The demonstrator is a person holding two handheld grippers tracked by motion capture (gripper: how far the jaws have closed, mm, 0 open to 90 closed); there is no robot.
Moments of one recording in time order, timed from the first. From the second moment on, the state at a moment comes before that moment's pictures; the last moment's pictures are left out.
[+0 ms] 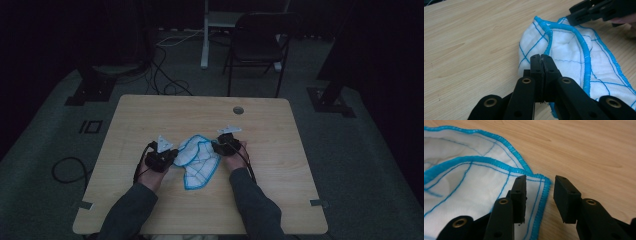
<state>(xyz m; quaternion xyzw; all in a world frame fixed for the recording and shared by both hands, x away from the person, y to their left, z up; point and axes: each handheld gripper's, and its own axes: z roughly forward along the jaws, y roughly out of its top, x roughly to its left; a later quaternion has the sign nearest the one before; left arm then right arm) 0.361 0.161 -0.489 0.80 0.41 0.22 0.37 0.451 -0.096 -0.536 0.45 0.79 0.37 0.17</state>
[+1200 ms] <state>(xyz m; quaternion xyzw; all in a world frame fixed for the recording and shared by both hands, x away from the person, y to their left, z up) 0.369 0.193 -0.477 0.78 0.45 0.23 0.37 0.428 -0.129 -0.482 0.42 0.78 0.42 0.20</state>
